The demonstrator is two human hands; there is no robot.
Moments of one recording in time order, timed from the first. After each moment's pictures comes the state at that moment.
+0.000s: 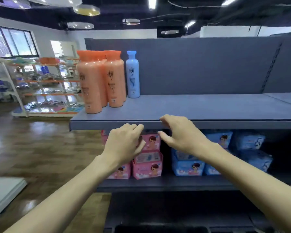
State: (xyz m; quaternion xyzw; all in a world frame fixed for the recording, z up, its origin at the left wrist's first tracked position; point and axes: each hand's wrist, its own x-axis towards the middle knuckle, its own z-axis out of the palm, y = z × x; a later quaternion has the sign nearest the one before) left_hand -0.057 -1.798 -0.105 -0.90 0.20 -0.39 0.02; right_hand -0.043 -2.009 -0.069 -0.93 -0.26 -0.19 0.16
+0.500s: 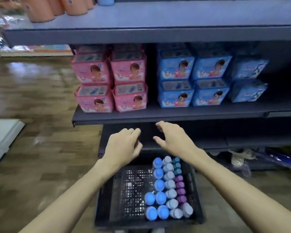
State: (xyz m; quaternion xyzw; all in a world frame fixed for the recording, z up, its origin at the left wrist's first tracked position) left_hand -0.141 -1.861 -0.318 -0.97 0.17 -0.17 -0.06; right_hand -0.113 -2.061 -0.299 -0.96 -0.18 0.04 0.21
